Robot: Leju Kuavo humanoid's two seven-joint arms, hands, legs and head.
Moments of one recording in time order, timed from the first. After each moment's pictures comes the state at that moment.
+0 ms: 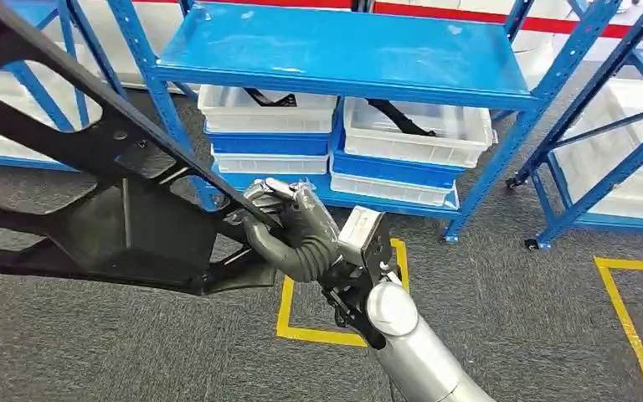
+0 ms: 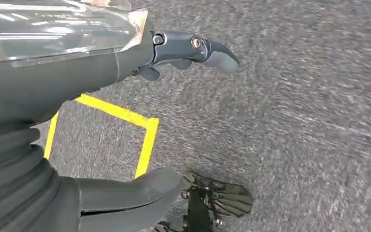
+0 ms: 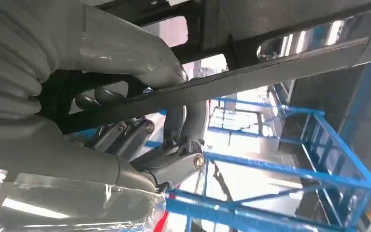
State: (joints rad) left arm -0.05 -0.05 0.32 -0.18 -0.34 0.23 -0.17; right arm -0.38 0.08 0.64 -1.28 -0.22 0.15 -0.33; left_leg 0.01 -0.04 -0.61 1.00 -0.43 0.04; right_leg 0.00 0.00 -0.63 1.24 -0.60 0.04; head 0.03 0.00
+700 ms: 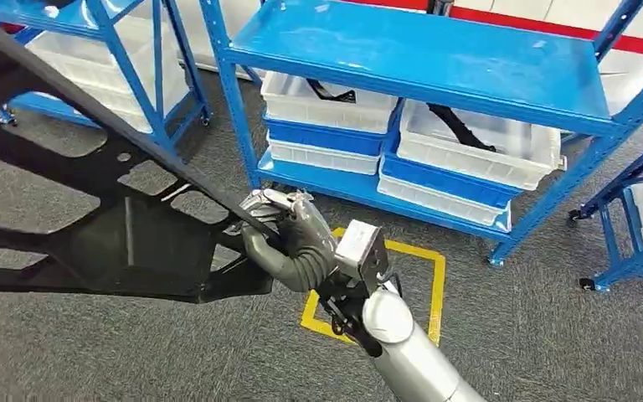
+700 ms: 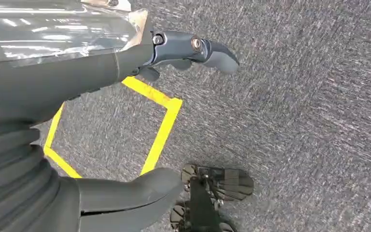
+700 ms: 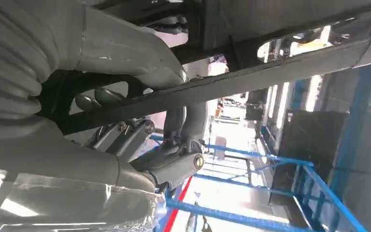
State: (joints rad) left arm -0.05 -0.05 0.32 -0.18 -0.36 0.18 -0.18; right arm -0.35 0.07 0.65 -1.28 -0.20 0.14 -0.37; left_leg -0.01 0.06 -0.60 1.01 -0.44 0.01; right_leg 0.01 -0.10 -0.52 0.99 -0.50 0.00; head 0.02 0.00
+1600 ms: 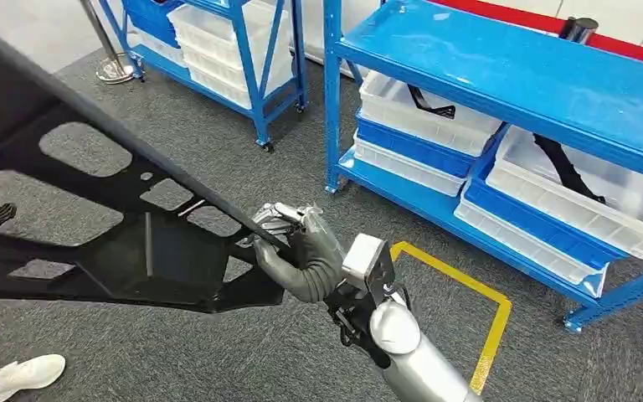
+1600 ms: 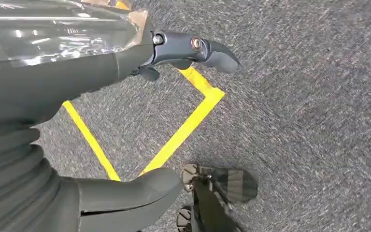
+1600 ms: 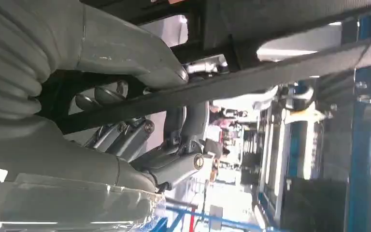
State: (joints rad) left arm -0.05 -0.06 0.31 -0.18 -0.39 0.17 -0.17; right arm -0.30 0.04 0.65 -1.30 -0.20 0.12 -0.38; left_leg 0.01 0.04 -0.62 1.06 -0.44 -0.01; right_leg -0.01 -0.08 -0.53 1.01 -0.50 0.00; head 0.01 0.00
